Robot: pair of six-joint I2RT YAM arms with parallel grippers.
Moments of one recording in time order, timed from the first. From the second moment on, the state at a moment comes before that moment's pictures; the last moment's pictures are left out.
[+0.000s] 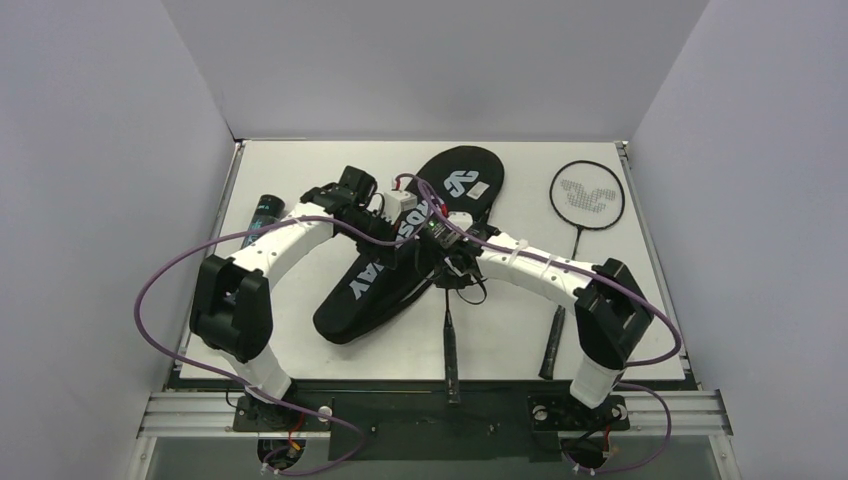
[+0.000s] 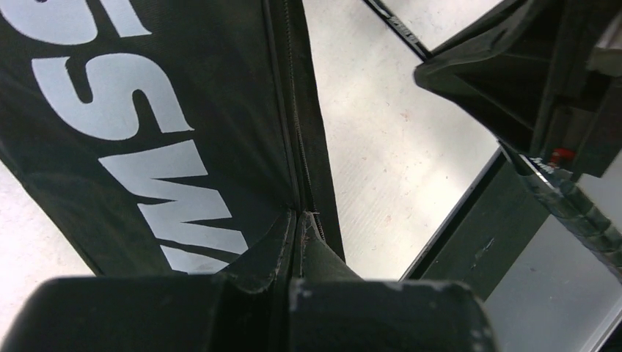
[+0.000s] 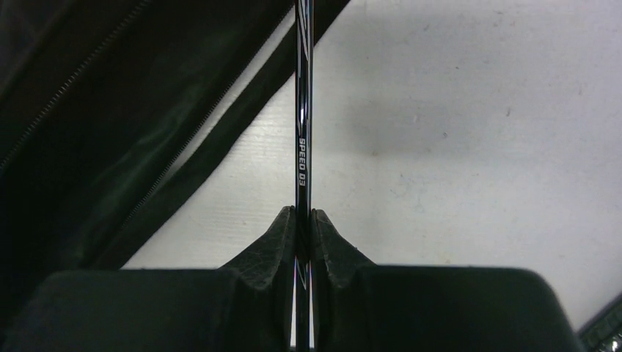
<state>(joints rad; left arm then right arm) -0.45 1.69 1.34 -0.78 0.52 0.18 0.86 1.72 1.26 -0.77 0.28 0.81</state>
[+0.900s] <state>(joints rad) -0.45 1.67 1.36 -0.86 0.66 0.21 0.74 1.83 1.33 -0.53 0.34 1.00</state>
